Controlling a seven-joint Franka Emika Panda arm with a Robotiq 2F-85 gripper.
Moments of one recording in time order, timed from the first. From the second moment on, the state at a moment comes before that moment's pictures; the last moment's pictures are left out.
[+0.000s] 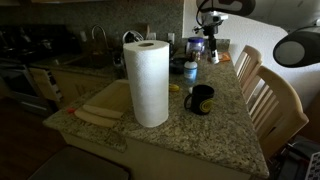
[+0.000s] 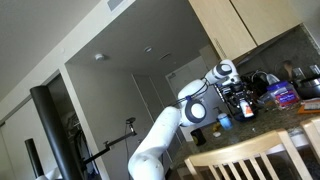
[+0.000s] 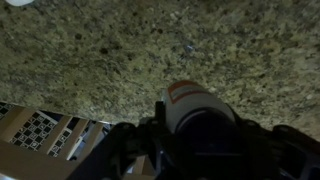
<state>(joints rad) -0.17 1.03 -0.13 -0.37 0.00 1.17 2.19</state>
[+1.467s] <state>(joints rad) -0.25 1.17 -0.09 -0.37 0.04 1.66 2.44</state>
